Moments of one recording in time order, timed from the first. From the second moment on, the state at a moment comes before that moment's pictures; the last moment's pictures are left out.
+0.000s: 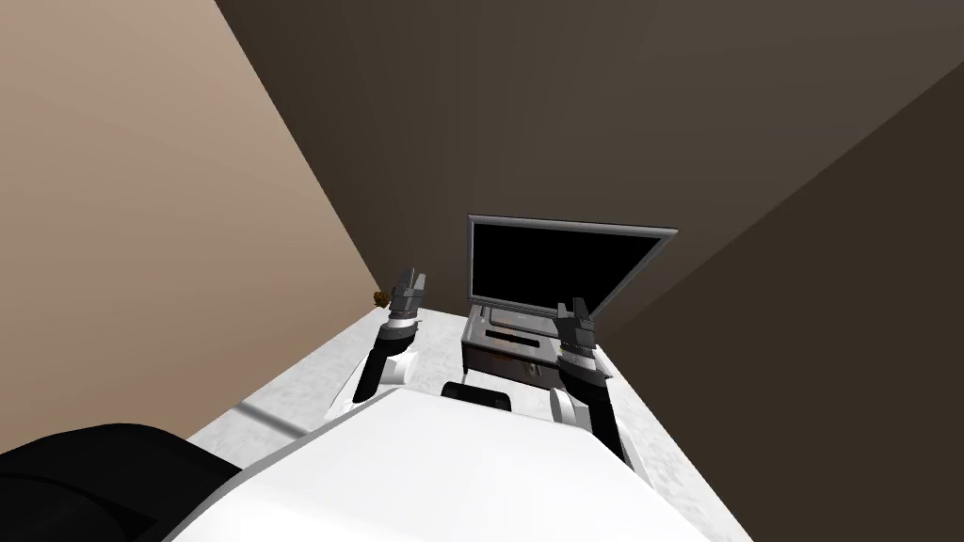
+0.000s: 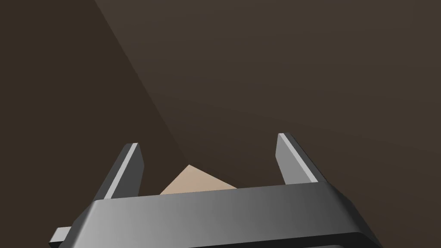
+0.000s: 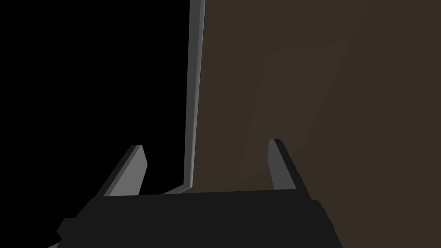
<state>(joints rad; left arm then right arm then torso) 0.45 0.03 -0.01 -2.26 -0.06 -0.55 -0.07 0.53 0.04 0.01 -2.24 0.12 -0.47 -0.02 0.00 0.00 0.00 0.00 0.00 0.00</state>
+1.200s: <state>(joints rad) 0.45 0.03 -0.01 -2.26 -0.06 -0.55 -0.07 0.49 -0.27 -0.07 -2.02 0.25 -0.41 0.11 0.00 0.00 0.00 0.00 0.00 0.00</state>
